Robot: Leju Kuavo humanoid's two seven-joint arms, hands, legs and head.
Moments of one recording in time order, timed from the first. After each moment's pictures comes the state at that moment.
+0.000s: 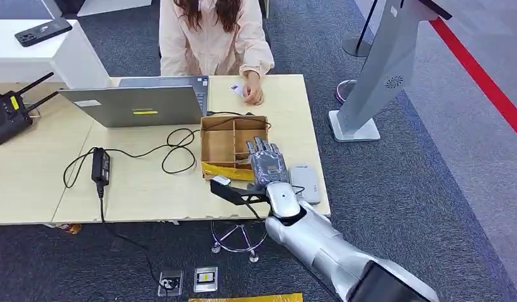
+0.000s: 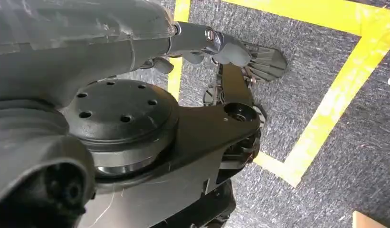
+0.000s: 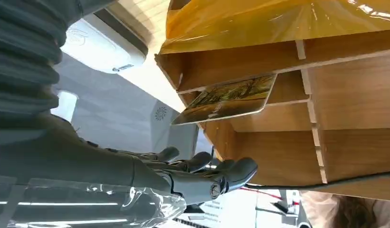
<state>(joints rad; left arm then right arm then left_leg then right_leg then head) -0.09 0.07 -0.99 -0.20 1.25 0.07 -0.03 -0.71 0.13 0.89 -0.51 1.00 -0.20 0.38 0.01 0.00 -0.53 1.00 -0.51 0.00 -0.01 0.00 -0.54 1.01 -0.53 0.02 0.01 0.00</state>
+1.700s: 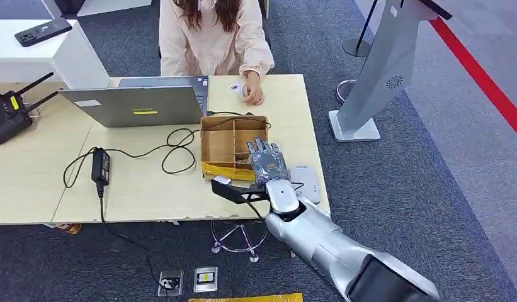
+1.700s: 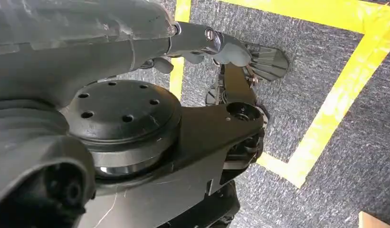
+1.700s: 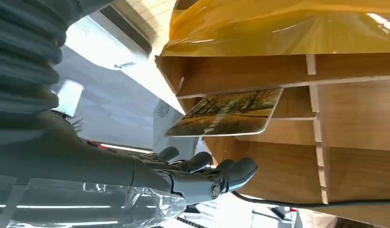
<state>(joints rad) -0.09 0.07 -1.01 -0.20 1.25 0.07 -0.03 -0.75 0.13 0.94 -0.46 0.98 -0.16 0.39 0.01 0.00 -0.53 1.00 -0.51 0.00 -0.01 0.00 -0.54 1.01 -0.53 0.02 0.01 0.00</state>
